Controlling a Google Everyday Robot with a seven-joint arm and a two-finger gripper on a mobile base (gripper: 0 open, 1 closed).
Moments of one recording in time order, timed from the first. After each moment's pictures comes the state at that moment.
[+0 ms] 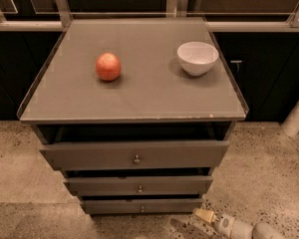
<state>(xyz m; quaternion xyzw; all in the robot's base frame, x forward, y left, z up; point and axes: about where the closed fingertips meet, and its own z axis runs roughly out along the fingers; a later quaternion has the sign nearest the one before) 0.460 -0.240 0.262 0.17 0.80 0.52 0.23</state>
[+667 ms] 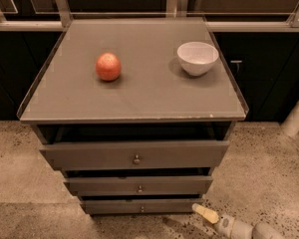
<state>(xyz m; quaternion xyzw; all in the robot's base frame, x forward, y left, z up) 0.460 -0.240 0.262 0.17 0.80 0.52 0.23</state>
